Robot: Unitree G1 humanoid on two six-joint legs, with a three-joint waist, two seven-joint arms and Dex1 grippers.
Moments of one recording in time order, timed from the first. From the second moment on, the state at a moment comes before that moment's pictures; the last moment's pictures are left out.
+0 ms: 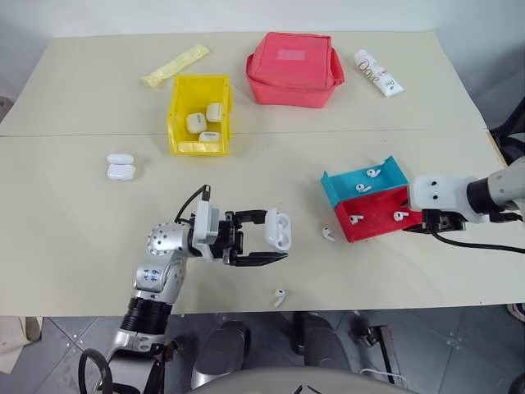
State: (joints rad) left arm -0.26 0.28 -0.10 0.00 -0.49 -0.05 -1.29; right arm -0.52 -1.19 0.28 0.06 -0.02 0.19 1.33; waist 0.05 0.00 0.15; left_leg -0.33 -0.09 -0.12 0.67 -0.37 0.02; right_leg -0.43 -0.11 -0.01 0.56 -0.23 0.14
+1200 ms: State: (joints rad) left arm -0.18 0.32 -0.10 -0.11 -0.50 -0.03 -1.21; right arm -0.62 -1.07 0.31 0.28 -0.17 0.04 1.40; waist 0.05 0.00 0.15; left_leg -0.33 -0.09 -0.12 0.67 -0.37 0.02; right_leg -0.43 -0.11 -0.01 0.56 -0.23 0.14
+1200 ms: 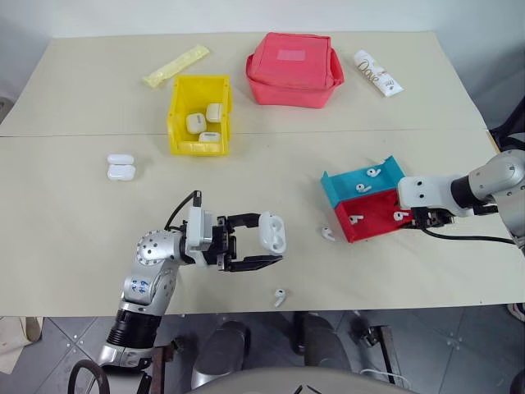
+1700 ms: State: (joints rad) left arm -0.19 0.32 -0.10 -0.10 -0.50 -0.03 -1.20; right arm -0.61 -1.06 0.28 0.28 -0.15 0.07 1.39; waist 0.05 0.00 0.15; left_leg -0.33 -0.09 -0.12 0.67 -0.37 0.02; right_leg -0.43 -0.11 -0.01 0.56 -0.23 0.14
